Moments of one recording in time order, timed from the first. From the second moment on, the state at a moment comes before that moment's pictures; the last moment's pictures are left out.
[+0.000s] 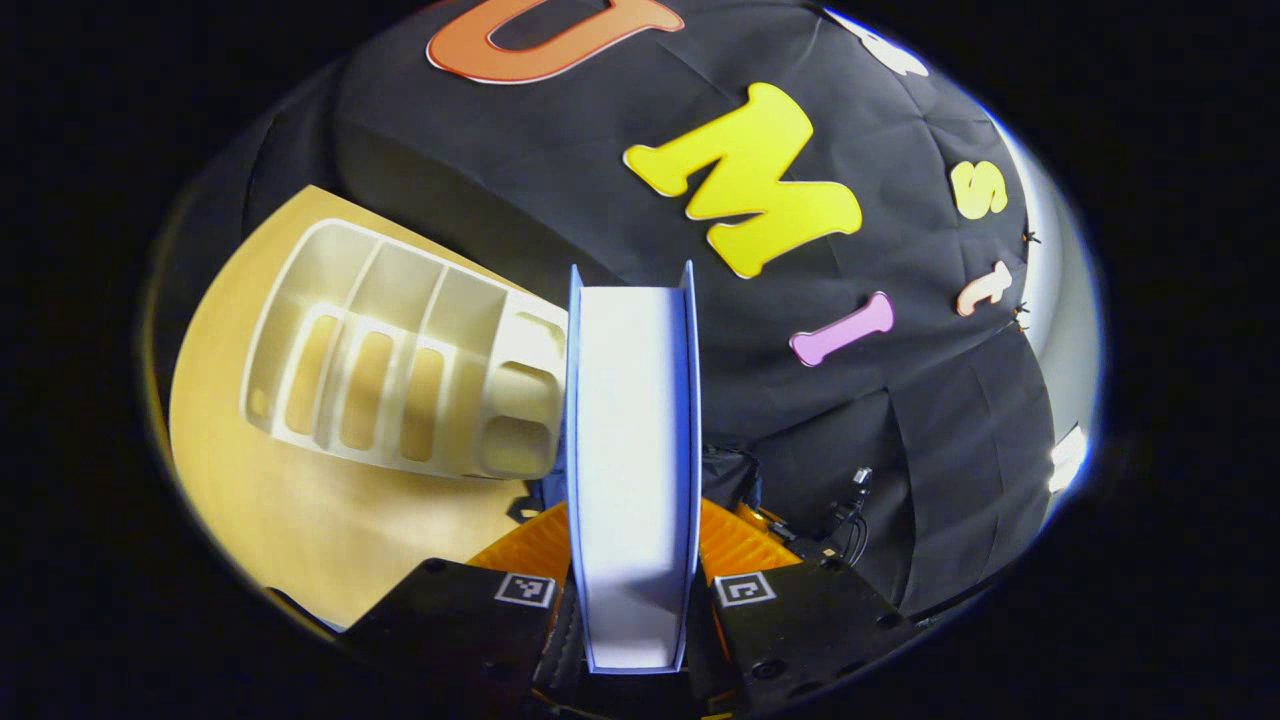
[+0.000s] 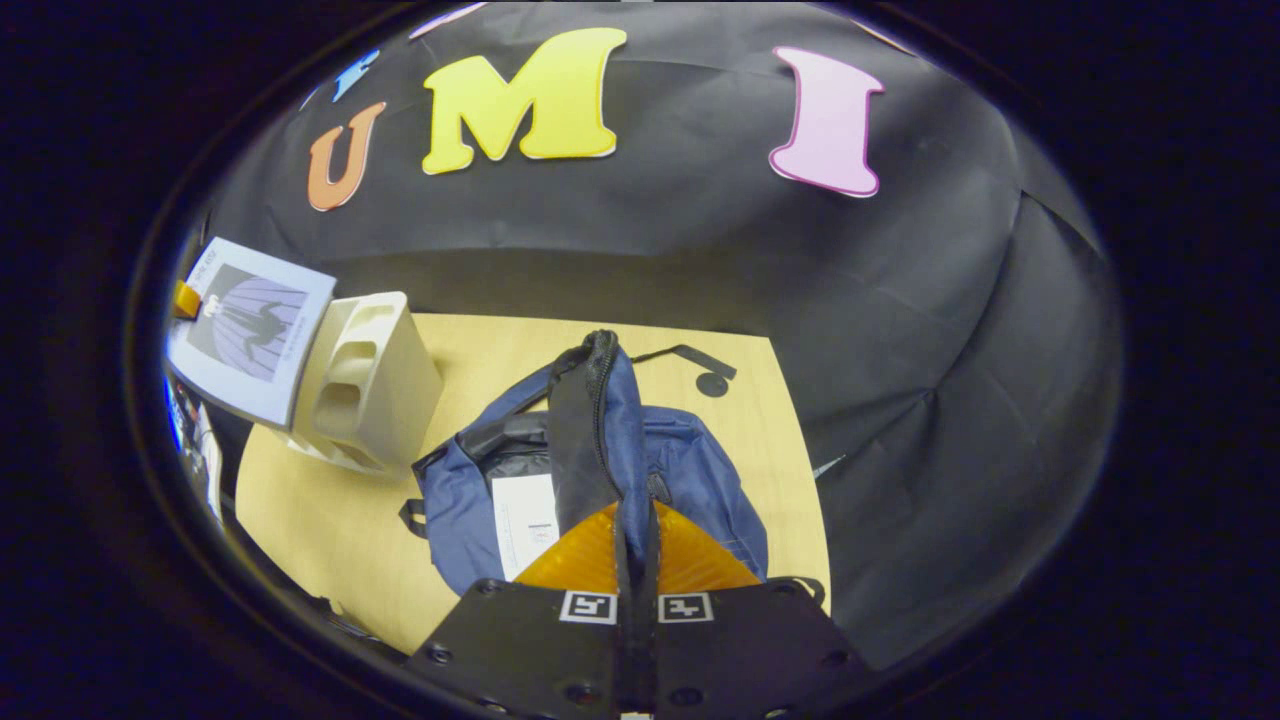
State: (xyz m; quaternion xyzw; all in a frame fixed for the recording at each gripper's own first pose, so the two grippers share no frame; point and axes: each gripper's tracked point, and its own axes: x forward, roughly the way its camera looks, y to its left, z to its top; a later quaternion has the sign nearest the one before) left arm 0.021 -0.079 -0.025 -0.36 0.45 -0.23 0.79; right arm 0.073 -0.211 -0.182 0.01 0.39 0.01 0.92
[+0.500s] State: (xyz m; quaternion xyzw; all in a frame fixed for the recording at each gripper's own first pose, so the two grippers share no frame) left arm -0.001 -0.238 -0.150 -0.35 0.52 -0.22 0.75; right arm 0.064 -0.227 -0.171 0.02 0.38 0.00 0.92
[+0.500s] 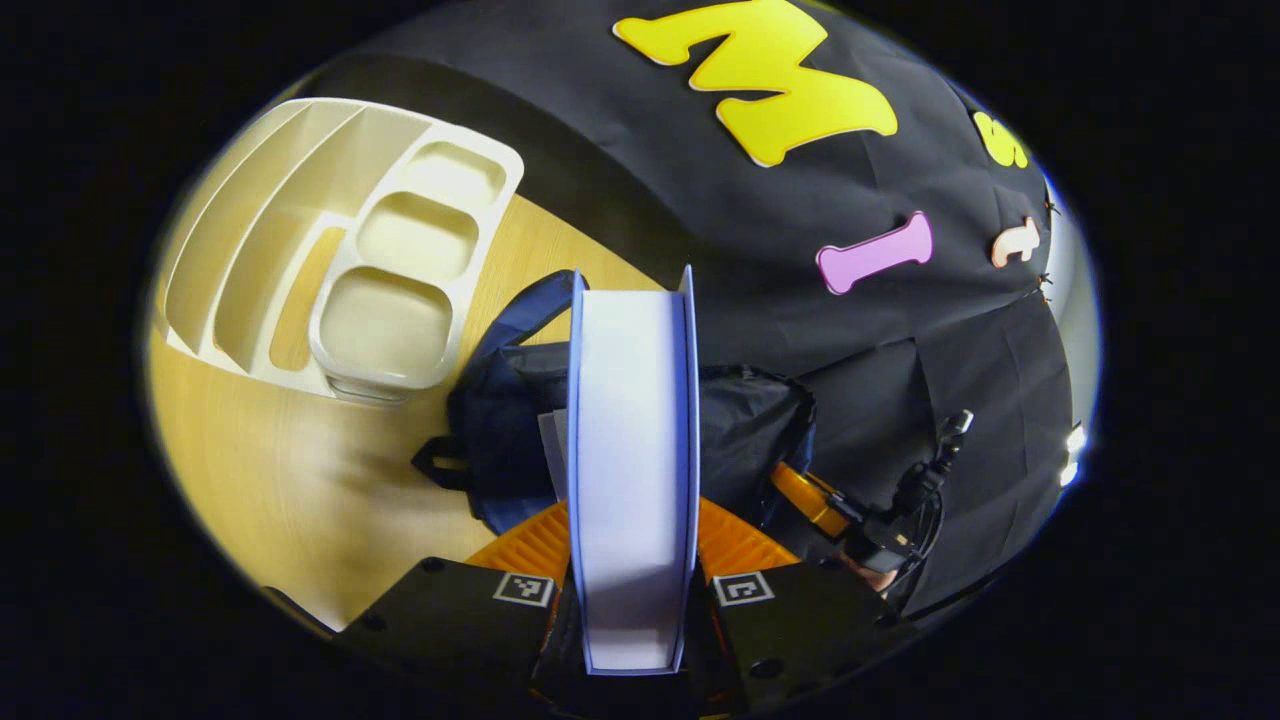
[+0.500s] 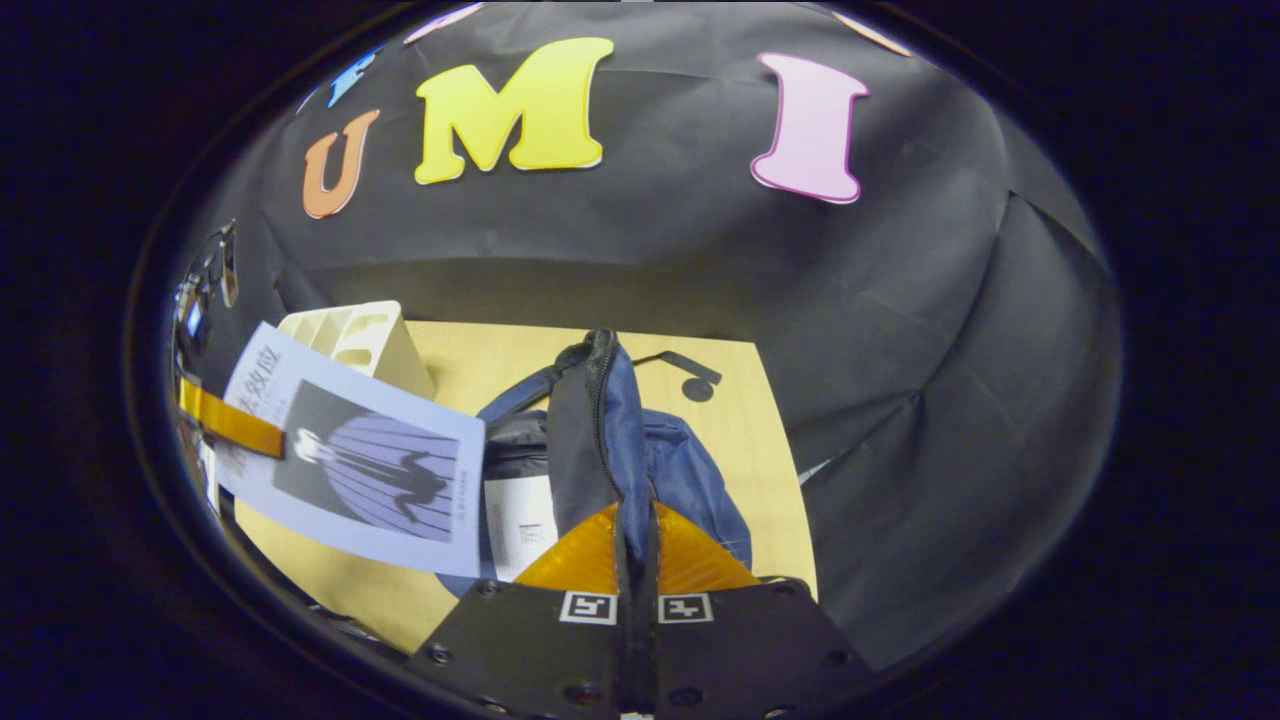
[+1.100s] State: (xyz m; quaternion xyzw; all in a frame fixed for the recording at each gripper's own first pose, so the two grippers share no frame) left arm 0.003 -0.323 -0.218 -0.42 0.51 -0.22 0.72; right arm 0.066 -0.230 -0.154 0.03 0.37 0.00 0.93
